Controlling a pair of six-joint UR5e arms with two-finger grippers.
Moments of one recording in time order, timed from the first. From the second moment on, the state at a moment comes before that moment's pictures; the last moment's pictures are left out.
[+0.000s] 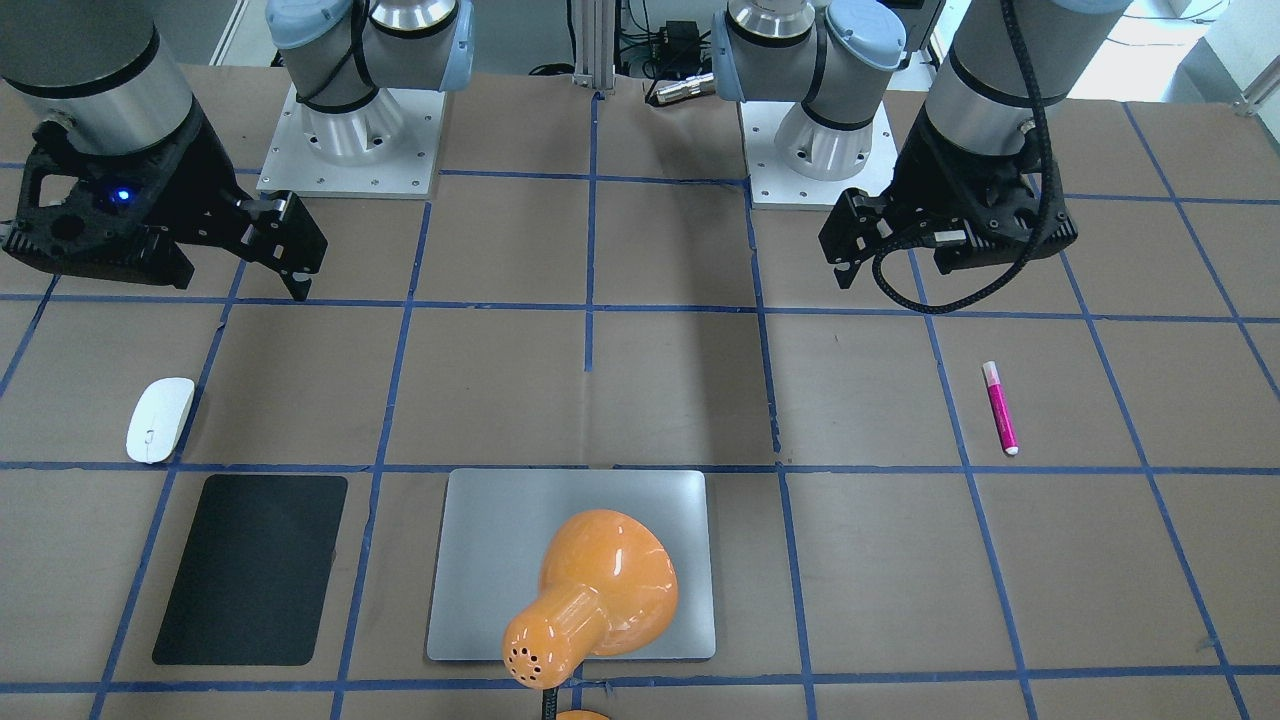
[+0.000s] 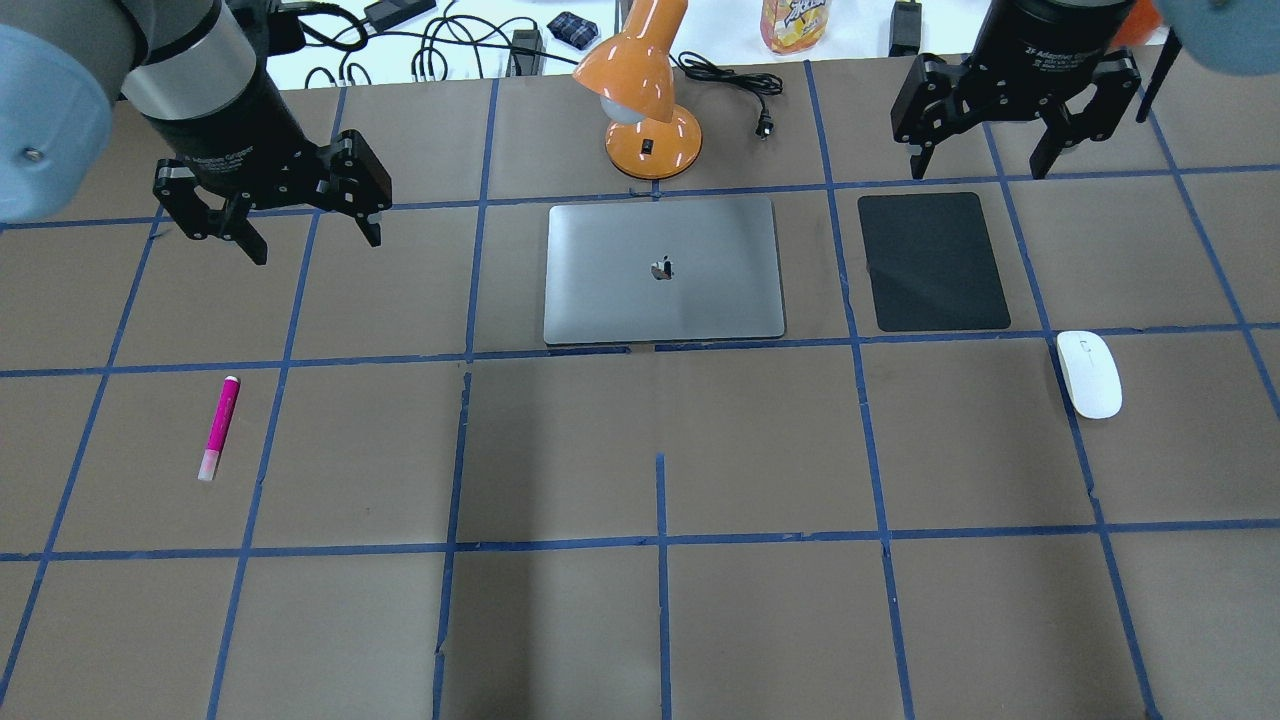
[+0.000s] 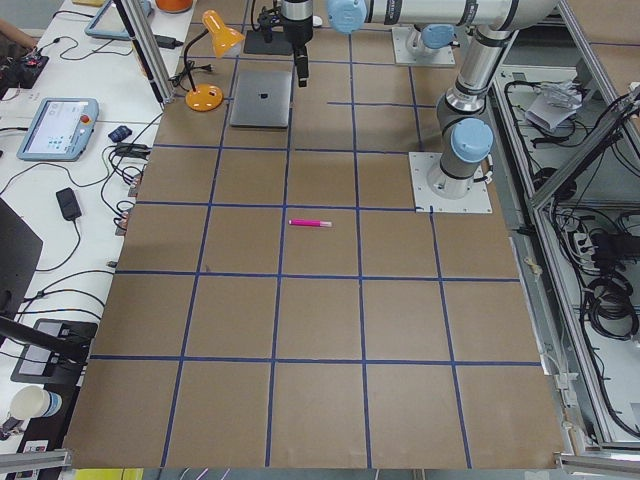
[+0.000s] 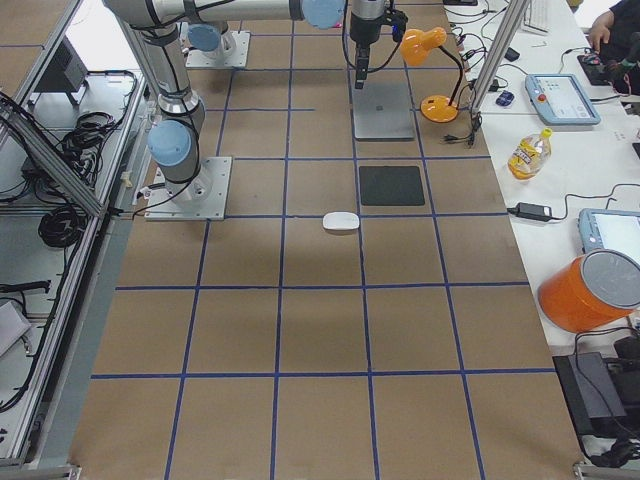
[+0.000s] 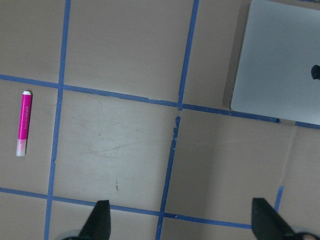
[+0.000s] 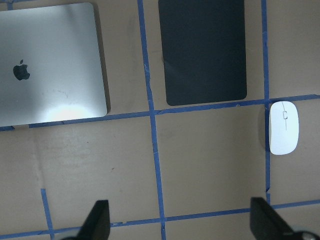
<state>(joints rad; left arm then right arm) -1.55 -1.60 -1.54 -1.60 1.61 -0.13 1.54 -1.47 1.42 -1.52 -1.60 0.06</state>
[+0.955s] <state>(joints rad) -1.45 -1.62 -1.55 -1.57 1.62 -0.01 1.44 -1.47 1.42 -1.50 -1.63 -0.06</state>
